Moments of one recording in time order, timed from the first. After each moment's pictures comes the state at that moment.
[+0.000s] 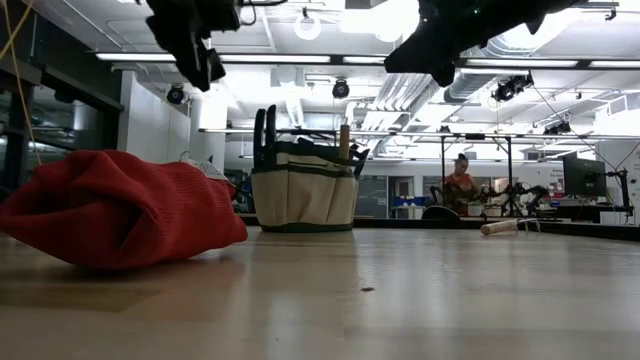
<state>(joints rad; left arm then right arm) 0.33 1.29 1.25 -1.10 0.39 0.26 -0.33 1.11 0.83 -0.04 -0.09 0.13</state>
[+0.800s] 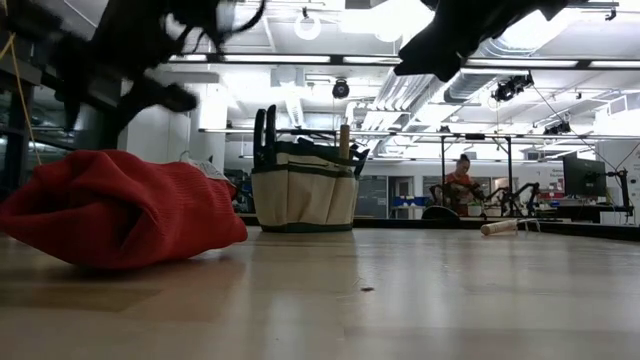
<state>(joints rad) 0.00 1.43 1.10 -1.33 0.14 0.66 -0.13 1.12 0.83 -0.18 -0.08 0.03</state>
